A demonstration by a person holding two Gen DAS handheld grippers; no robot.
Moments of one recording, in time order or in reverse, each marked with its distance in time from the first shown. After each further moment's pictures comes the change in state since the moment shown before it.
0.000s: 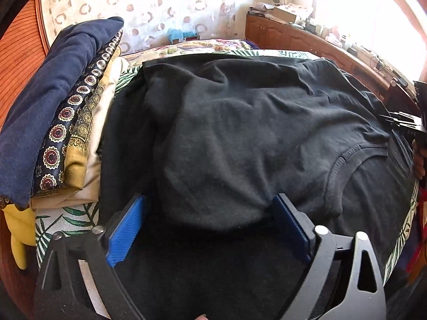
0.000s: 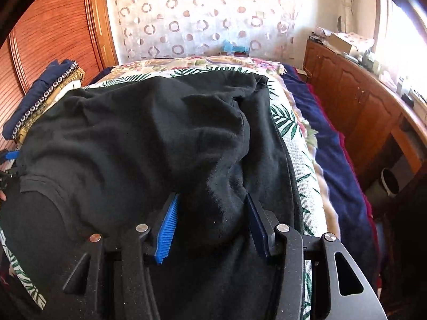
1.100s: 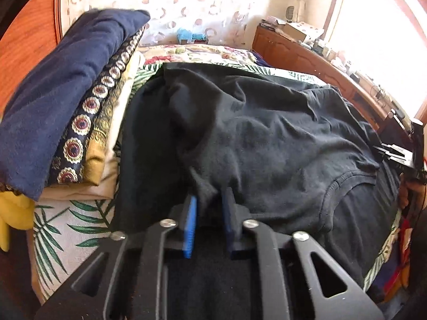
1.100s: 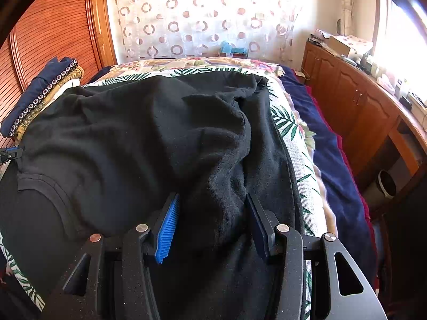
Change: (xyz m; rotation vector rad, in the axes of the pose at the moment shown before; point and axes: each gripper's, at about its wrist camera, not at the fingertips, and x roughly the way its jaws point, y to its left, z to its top) left arm -0.007 0.026 0.008 -0.121 -0.032 -0.062; right arm 0.016 0.012 -0.012 -0.013 -0.011 -0.010
